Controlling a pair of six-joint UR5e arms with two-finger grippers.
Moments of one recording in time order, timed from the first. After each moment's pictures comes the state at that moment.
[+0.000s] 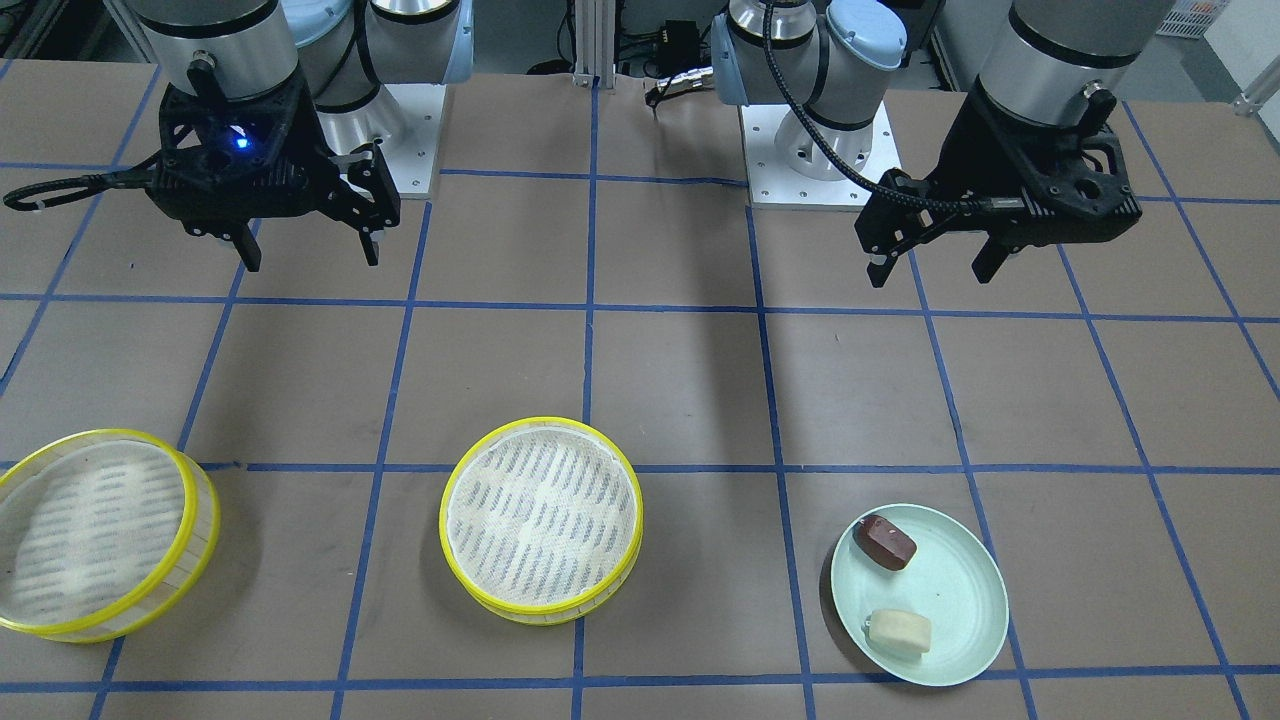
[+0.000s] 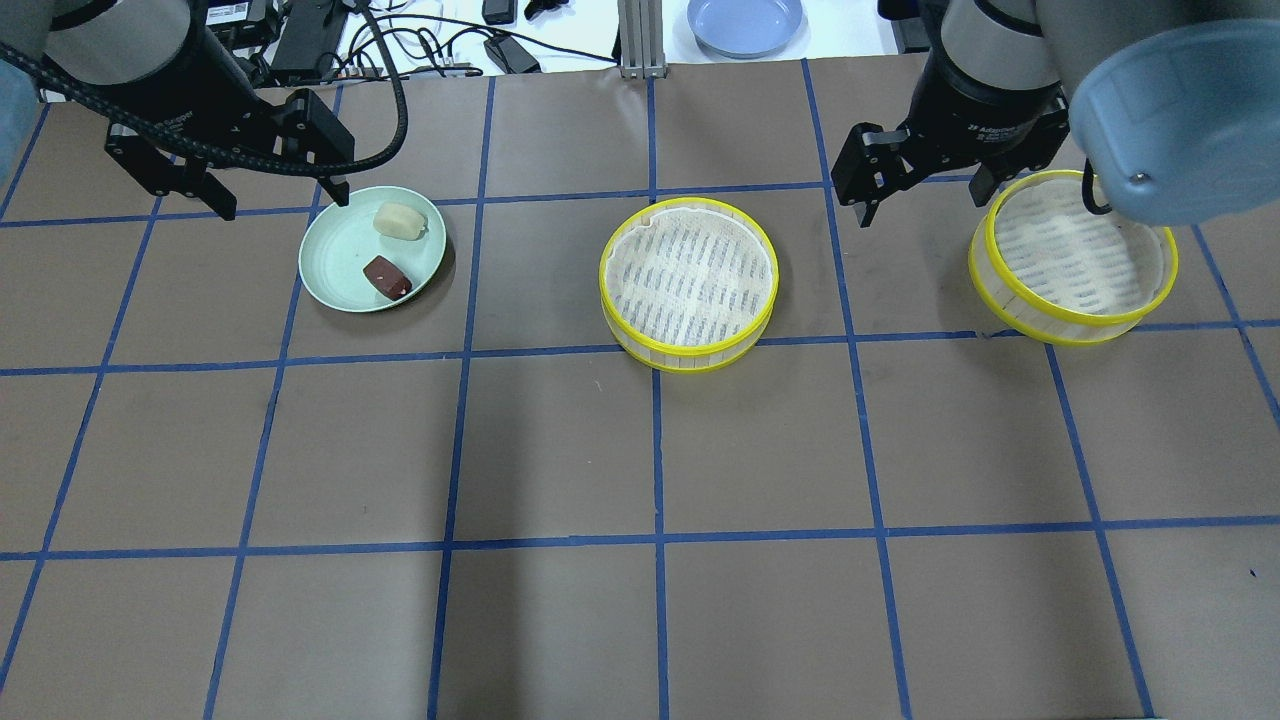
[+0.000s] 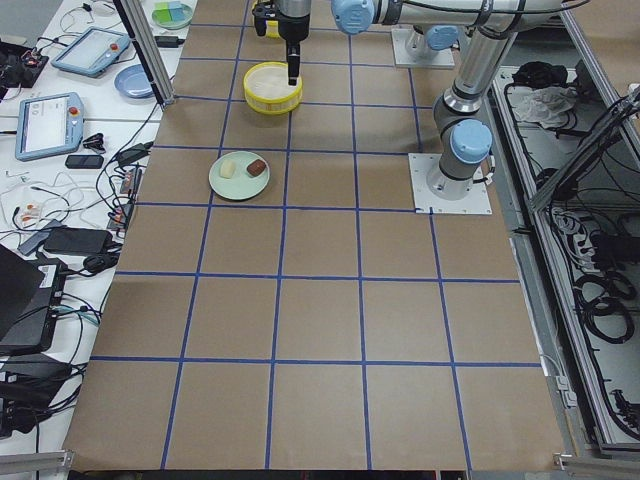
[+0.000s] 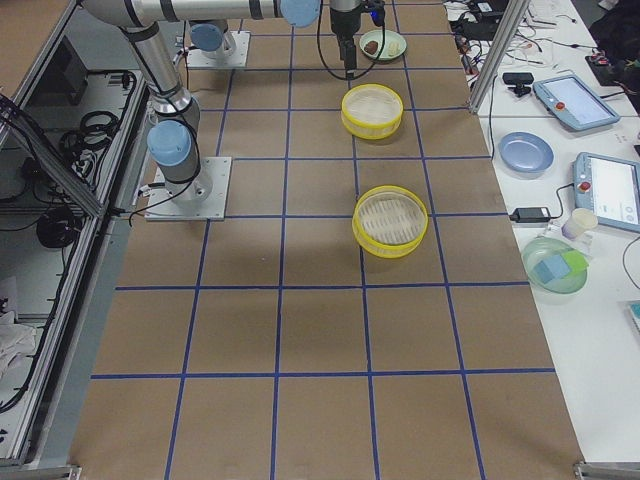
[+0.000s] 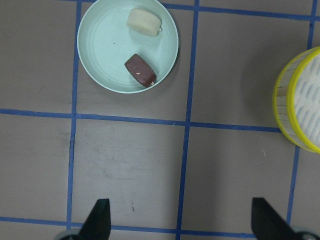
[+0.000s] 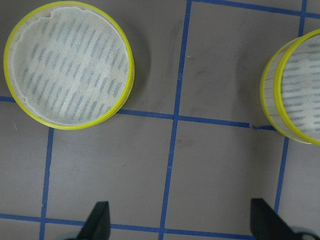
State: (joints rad) left arm -1.48 -1.57 -1.54 -1.52 1.57 0.00; right arm 1.63 -1.58 1.59 -1.67 -1.61 -0.06
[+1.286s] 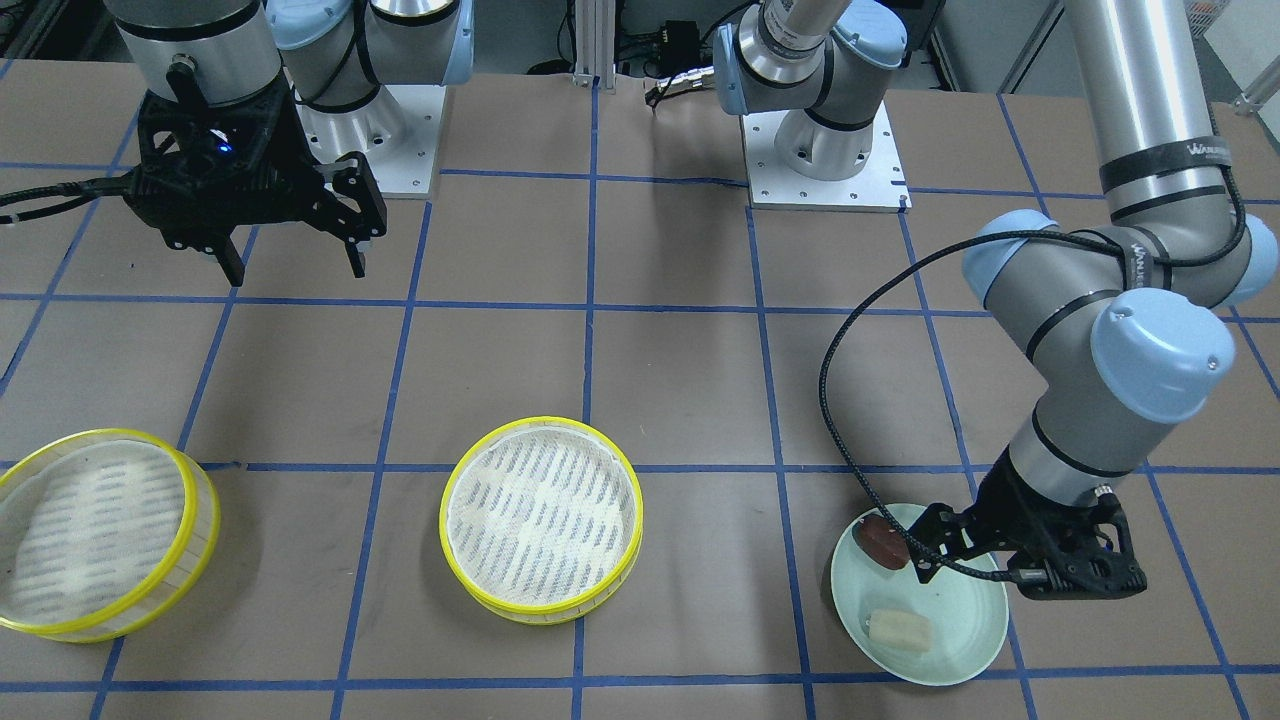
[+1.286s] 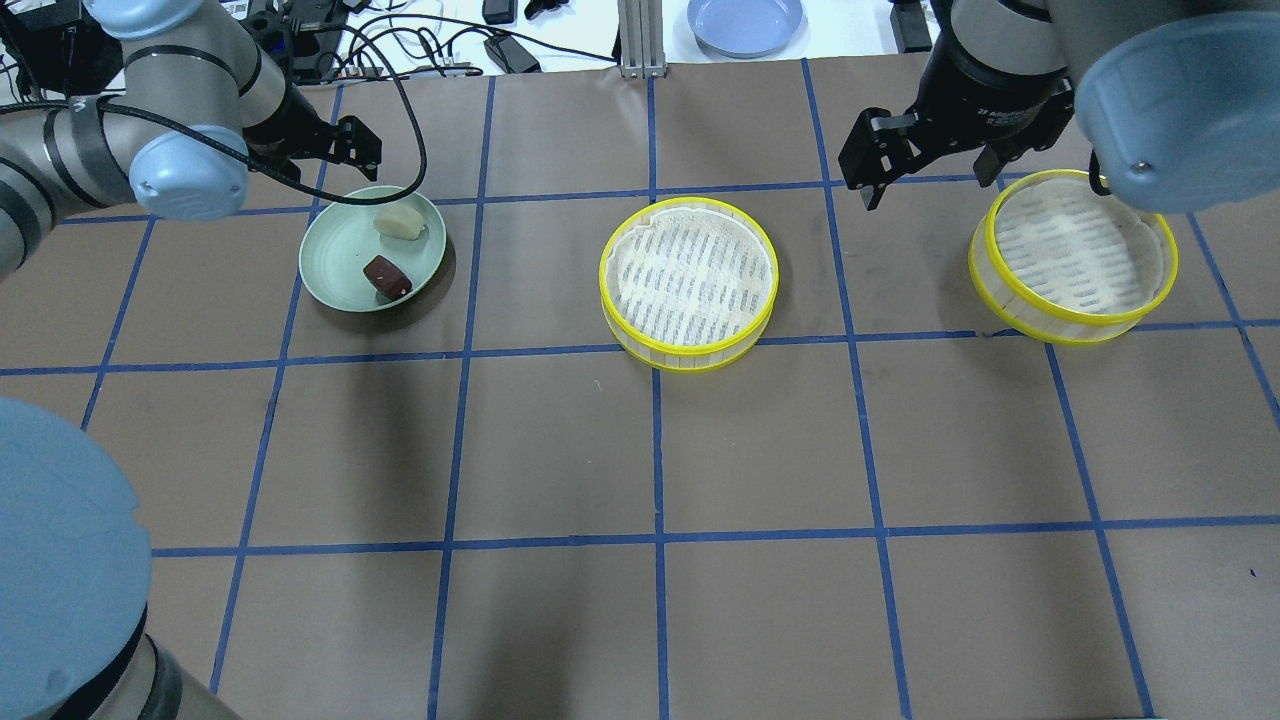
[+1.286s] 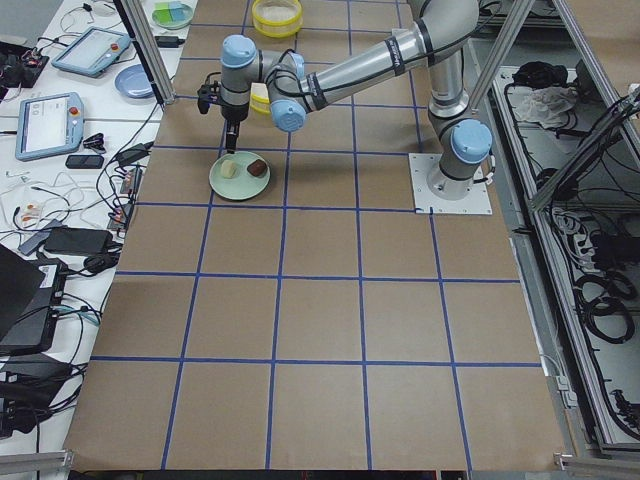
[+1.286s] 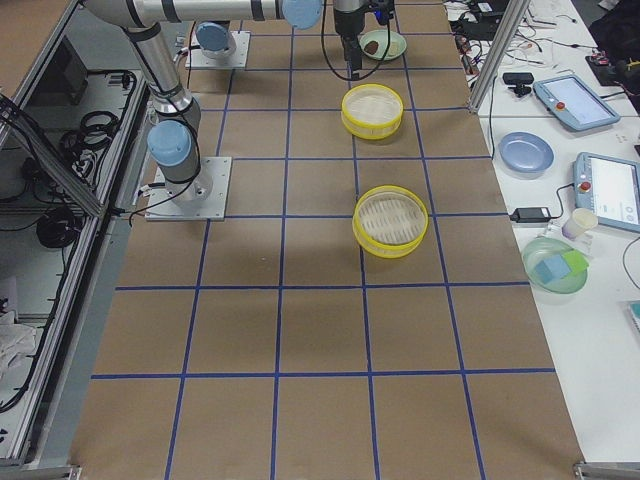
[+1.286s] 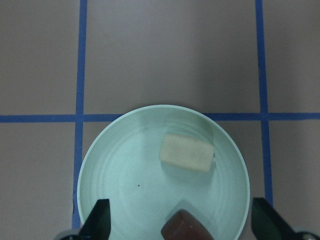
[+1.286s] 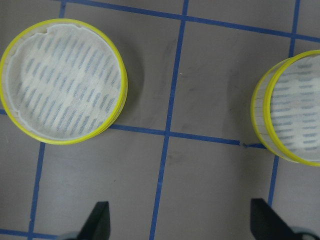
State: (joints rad) left arm -1.38 -2.05 -1.55 -0.87 1.50 0.18; right arm 1.59 -1.56 1.58 -1.73 -1.61 -0.12
